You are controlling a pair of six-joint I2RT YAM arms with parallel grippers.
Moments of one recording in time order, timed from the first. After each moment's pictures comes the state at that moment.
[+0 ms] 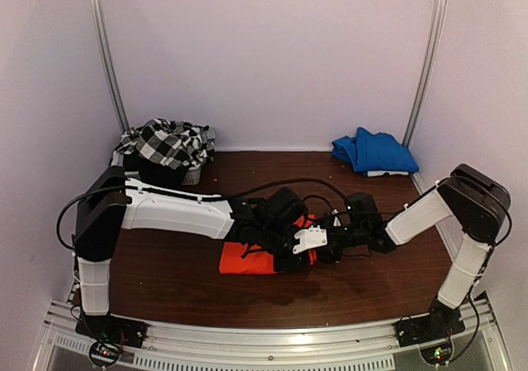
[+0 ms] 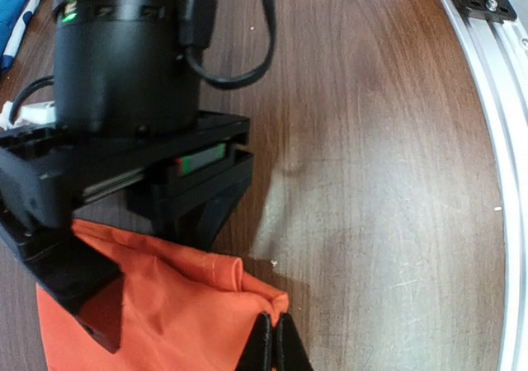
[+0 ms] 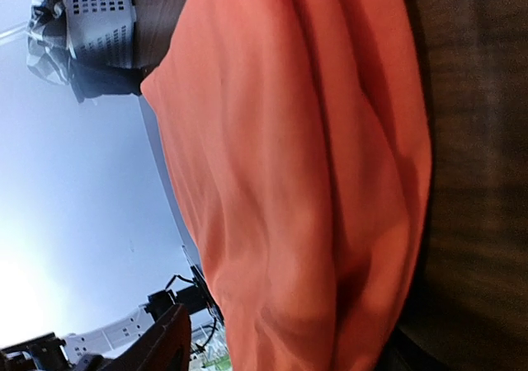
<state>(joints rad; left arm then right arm) -1.16 2.04 1.48 -0.35 0.17 0.42 0.62 1.75 0.61 0.50 -0.60 1.30</state>
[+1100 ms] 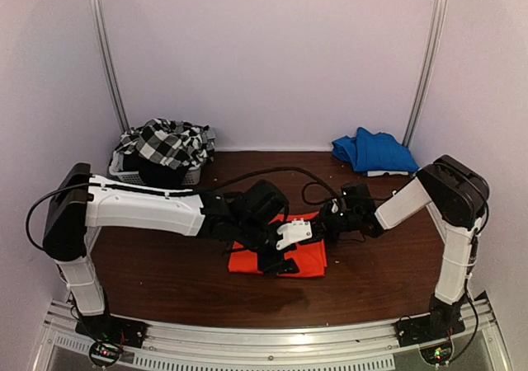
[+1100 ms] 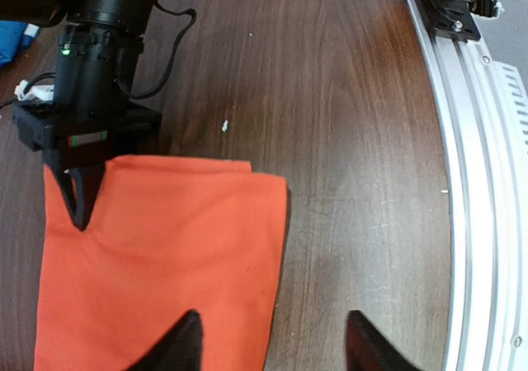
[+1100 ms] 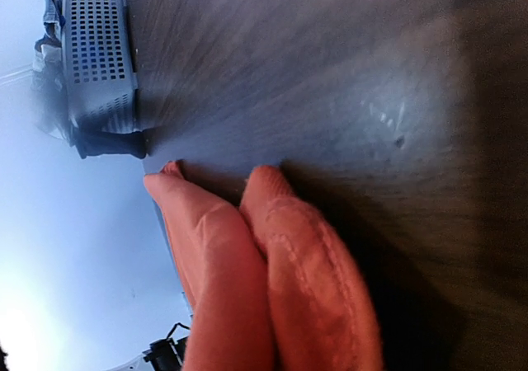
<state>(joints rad) -1.15 1.87 1.34 -0.35 0.20 0.35 0.52 1.99 0.81 0.57 -0.59 1.26</state>
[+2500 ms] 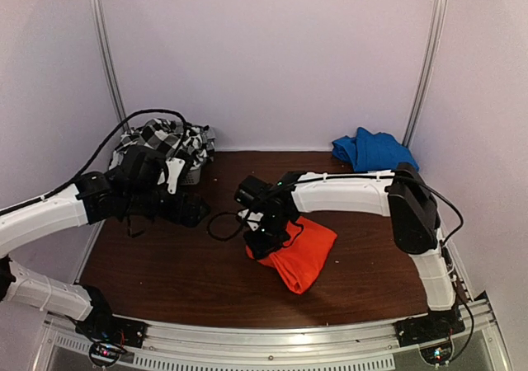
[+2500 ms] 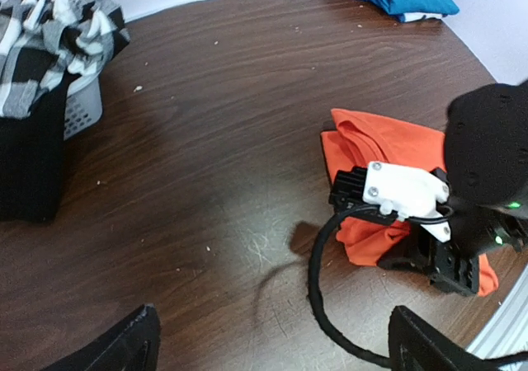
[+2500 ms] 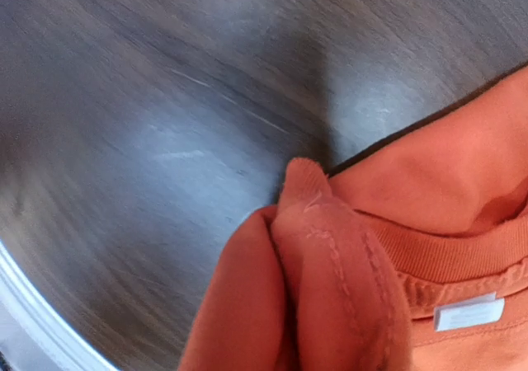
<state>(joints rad) -0.75 1.15 0.93 -0.49 -0.08 -0.28 1.00 2.22 1.81 -0.90 -0.12 0.37</state>
